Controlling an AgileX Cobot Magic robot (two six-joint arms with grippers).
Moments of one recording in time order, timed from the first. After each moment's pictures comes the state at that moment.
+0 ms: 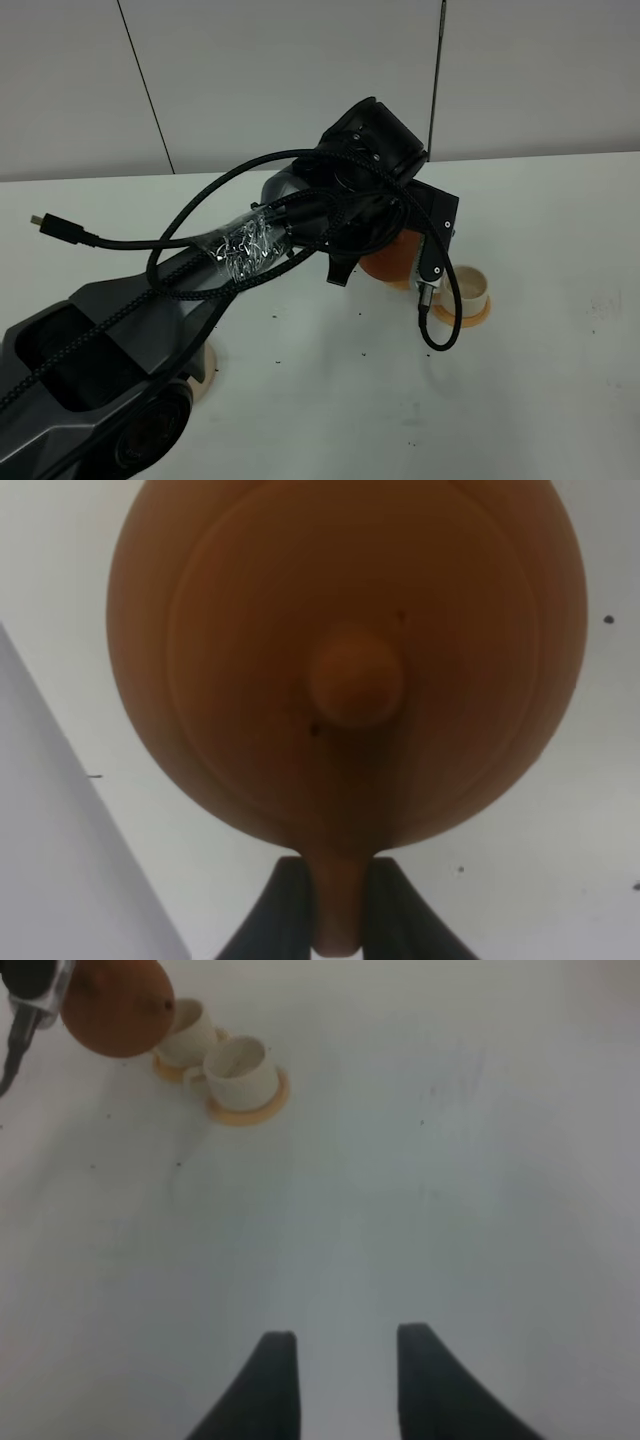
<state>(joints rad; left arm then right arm) -0.74 2.42 -2.25 0.53 1.08 1.03 -0.05 -0.01 -0.49 0.27 1.08 -0.13</state>
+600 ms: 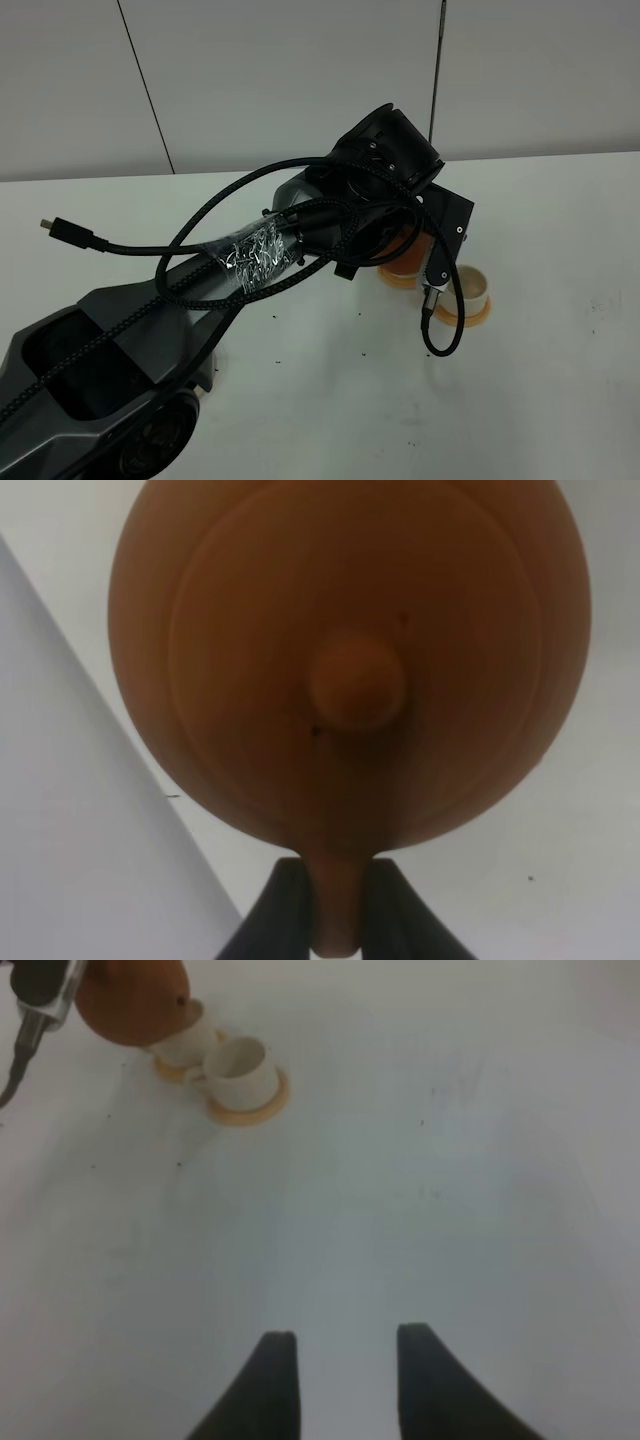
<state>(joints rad) -0.76 2.42 -2.25 0.58 1.02 1.06 -0.05 -0.01 -0.49 0.27 1.08 -0.13</state>
